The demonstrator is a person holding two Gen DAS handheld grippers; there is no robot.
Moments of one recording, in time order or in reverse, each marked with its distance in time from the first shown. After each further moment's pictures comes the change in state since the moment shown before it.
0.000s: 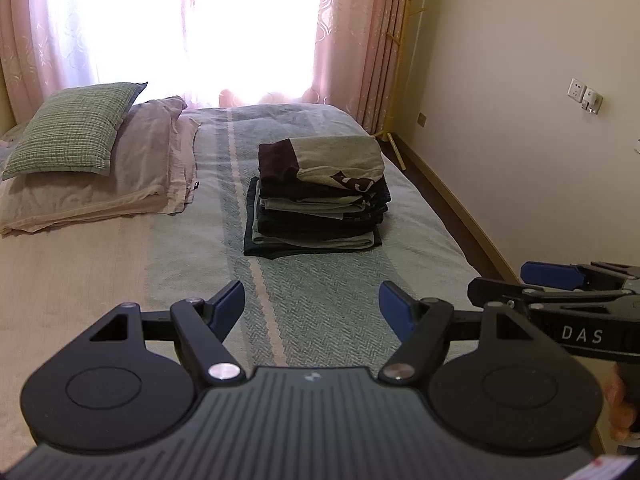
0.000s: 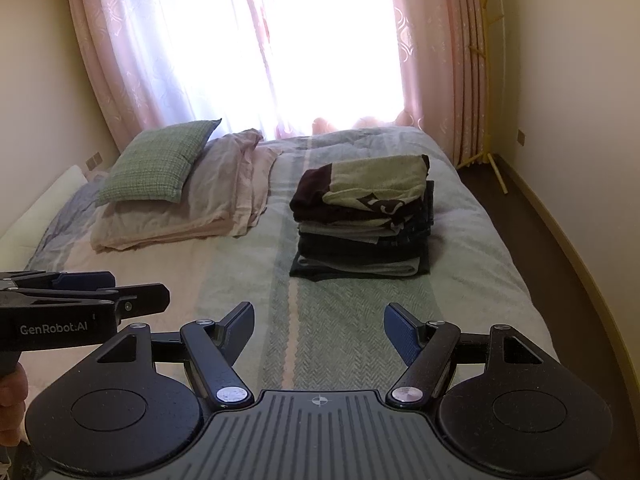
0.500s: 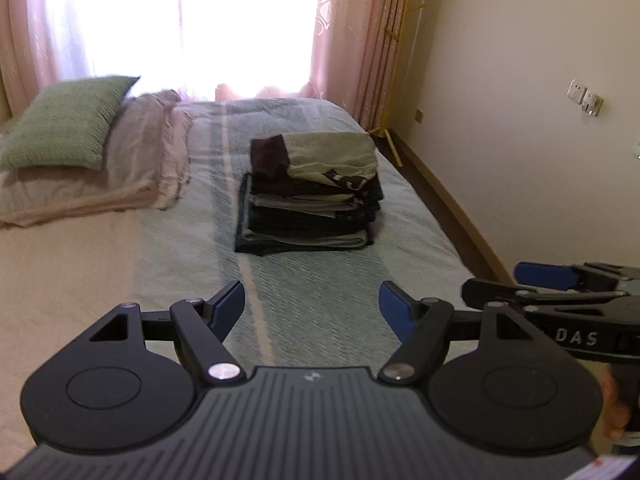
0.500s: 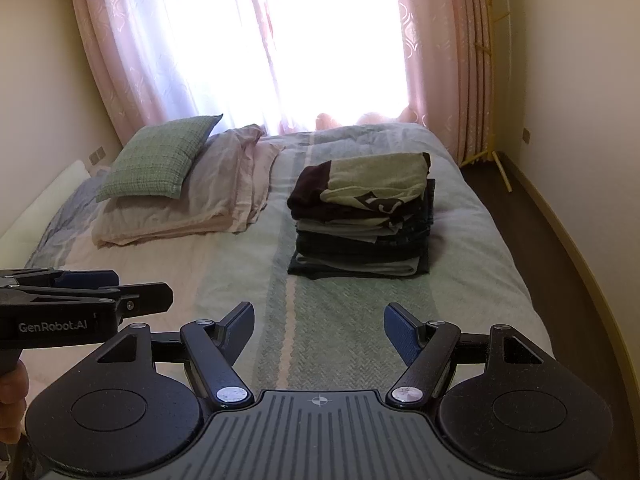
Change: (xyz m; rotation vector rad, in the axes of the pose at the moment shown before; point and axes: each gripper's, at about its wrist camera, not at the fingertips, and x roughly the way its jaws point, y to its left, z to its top) left arm 0.012 -0.011 0.007 -0.024 0.025 -0.027; right arm 0.006 -0.017 0.007 -0.010 0.020 0.015
